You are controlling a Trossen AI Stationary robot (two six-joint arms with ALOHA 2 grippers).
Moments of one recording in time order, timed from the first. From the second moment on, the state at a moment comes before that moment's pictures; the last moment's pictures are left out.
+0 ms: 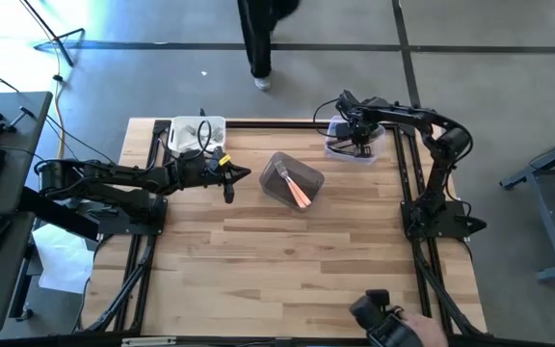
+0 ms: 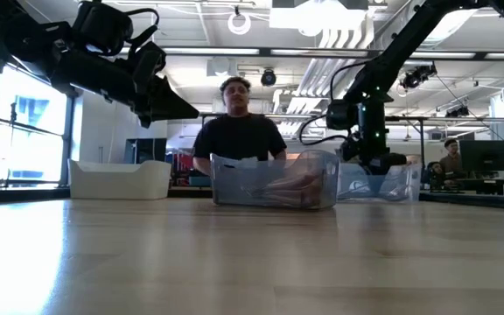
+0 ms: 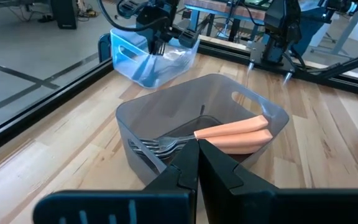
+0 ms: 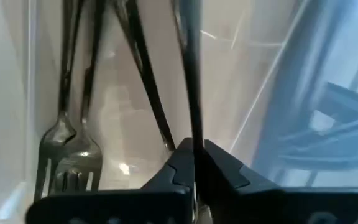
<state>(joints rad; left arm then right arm) 0.31 1.18 0.35 0.56 0.02 -0.13 -0.90 1.86 1.20 -0.76 0.23 -0.96</state>
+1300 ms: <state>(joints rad) 0.29 1.18 0.35 0.56 0.02 -0.12 -0.92 1.66 1.20 -0.80 0.06 -0.80</state>
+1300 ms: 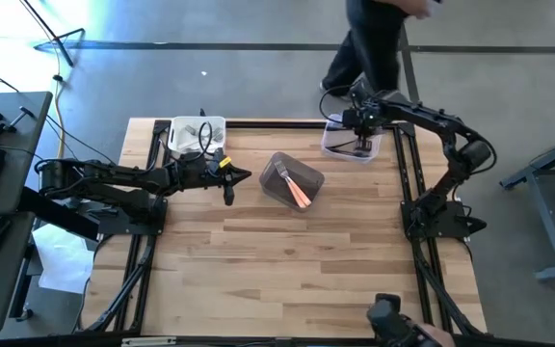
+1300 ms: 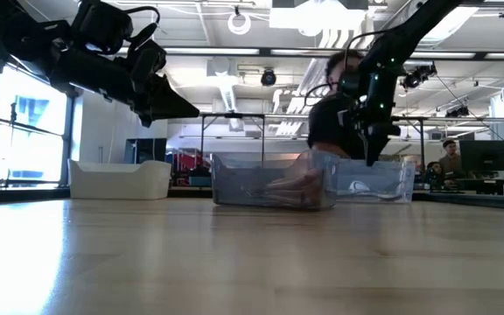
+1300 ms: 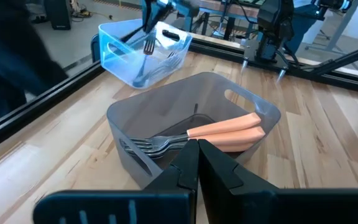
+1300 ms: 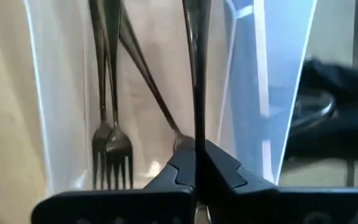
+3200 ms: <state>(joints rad) 0.28 1.18 0.35 0.55 0.02 -0.13 -0.88 1.76 1.20 -0.62 -0.04 -1.15</state>
